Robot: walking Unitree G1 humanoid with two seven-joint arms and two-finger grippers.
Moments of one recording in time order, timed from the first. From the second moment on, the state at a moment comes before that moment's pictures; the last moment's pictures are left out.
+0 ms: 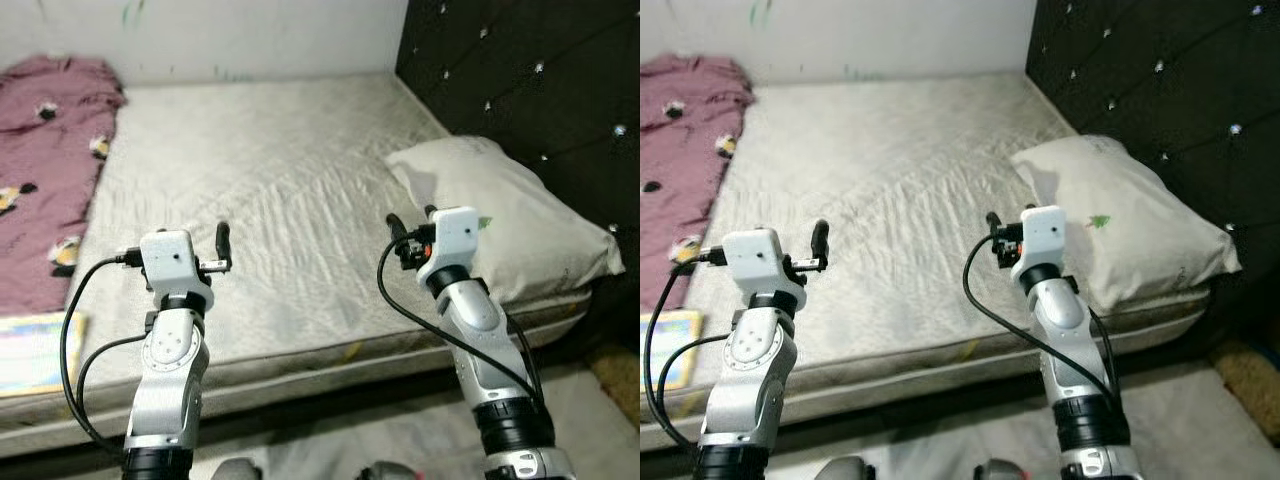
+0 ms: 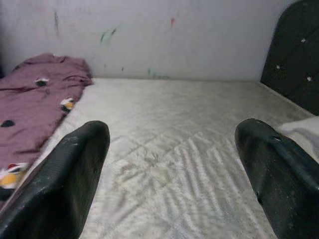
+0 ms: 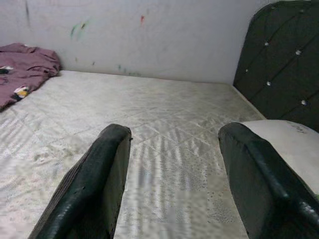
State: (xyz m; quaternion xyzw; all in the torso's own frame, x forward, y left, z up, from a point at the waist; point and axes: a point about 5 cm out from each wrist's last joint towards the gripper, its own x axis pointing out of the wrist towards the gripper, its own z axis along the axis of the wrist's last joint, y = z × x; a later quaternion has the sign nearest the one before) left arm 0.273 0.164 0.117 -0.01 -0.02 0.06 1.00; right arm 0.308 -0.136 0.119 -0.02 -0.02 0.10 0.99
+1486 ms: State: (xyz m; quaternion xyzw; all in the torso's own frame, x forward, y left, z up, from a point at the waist) left arm 0.269 0.166 0.120 -0.01 -0.04 0.03 1.00; right arm 0.311 -0.127 0.123 -0.01 -0.03 0.11 0.99
